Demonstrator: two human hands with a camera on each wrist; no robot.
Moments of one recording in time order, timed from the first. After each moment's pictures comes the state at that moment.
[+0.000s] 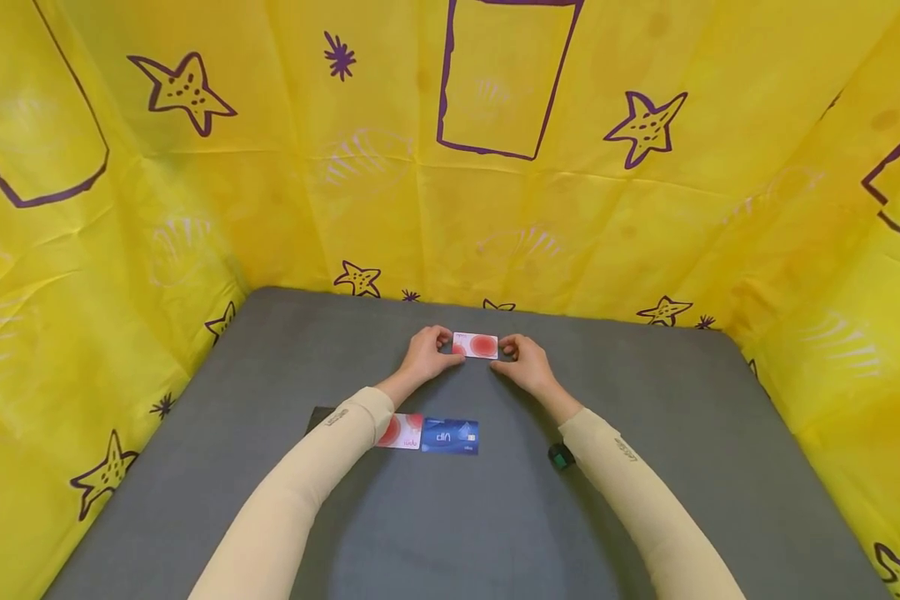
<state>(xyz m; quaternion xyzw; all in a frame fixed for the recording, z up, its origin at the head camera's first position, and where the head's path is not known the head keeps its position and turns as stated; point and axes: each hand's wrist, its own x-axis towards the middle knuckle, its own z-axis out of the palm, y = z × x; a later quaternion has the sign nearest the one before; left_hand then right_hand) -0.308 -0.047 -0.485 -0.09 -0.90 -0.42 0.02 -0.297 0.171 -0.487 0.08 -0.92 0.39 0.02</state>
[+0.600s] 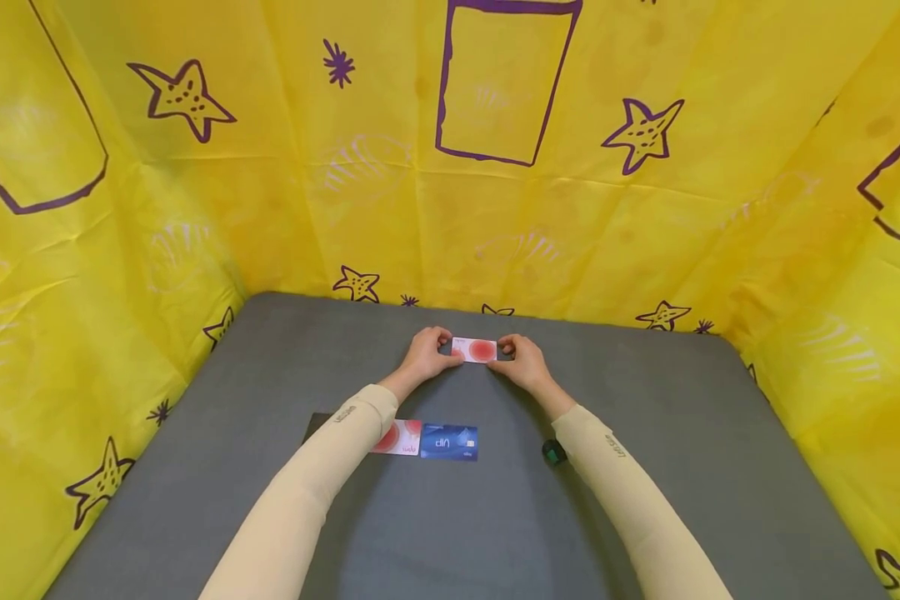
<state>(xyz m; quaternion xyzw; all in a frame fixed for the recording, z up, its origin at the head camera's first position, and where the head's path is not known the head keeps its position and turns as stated) -0.320 -0.047 -0.484 -0.11 -0.91 -0.39 -0.01 -0.310 0.169 -0.491 0.07 -0.92 0.38 0.01</state>
